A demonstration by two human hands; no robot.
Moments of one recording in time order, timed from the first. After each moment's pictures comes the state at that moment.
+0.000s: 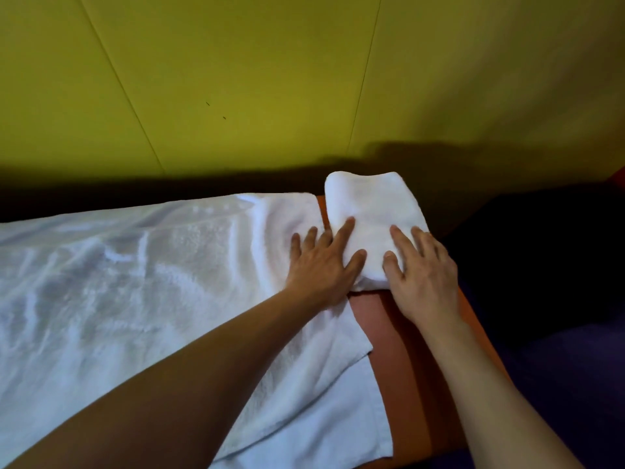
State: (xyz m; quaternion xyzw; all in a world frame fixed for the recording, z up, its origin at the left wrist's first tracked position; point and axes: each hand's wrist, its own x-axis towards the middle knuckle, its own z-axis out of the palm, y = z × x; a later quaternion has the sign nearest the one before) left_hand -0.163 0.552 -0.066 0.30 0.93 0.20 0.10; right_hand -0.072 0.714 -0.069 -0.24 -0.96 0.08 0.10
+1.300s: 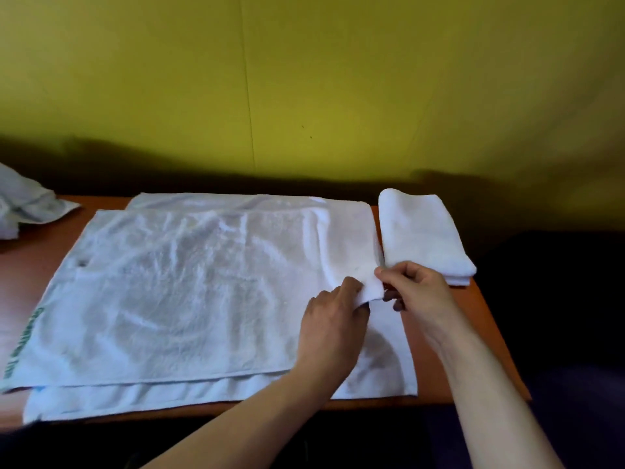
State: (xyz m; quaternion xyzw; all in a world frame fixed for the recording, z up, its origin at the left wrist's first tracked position) left_hand -0.014 0.423 0.000 0.21 0.90 0.37 -0.05; right_hand -0.015 0.574 0.041 -0.25 -0.73 0.63 0.03
